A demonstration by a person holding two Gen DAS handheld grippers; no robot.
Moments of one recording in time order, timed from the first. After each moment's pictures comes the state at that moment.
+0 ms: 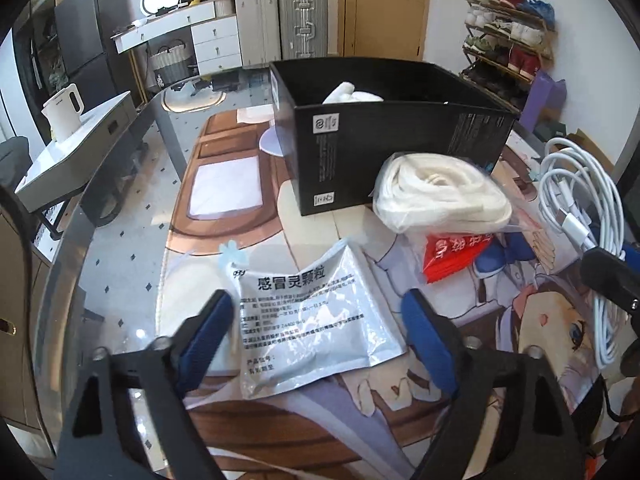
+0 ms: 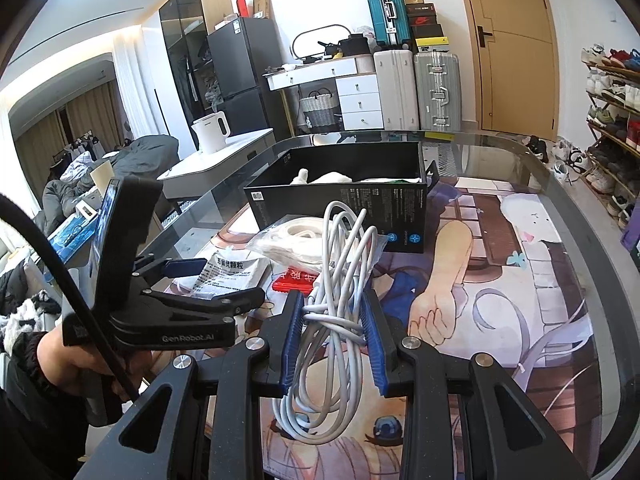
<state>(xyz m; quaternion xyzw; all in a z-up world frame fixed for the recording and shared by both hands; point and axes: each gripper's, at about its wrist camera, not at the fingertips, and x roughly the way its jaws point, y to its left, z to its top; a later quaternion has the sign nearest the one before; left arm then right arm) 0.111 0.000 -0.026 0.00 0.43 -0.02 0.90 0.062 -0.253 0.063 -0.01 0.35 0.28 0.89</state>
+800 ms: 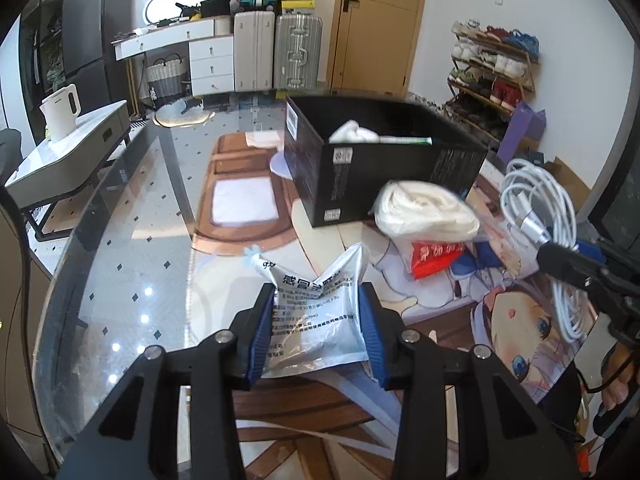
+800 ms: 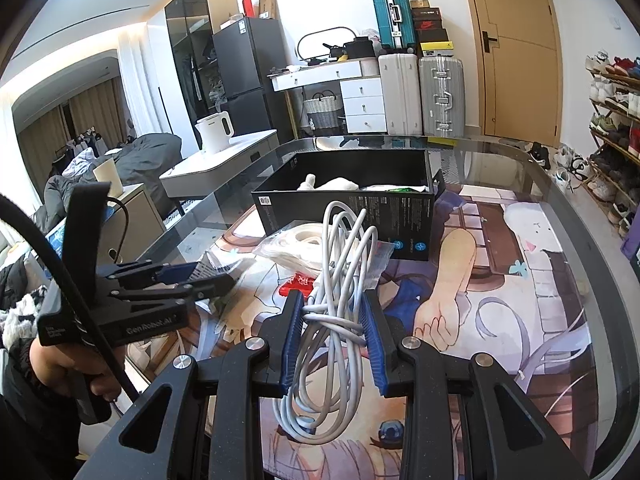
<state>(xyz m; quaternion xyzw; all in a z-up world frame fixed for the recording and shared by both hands) 0.077 0.028 -0.003 -0.04 0.38 -0.05 0.92 0.059 -0.246 0.070 -0.02 0.35 0.28 0.89</state>
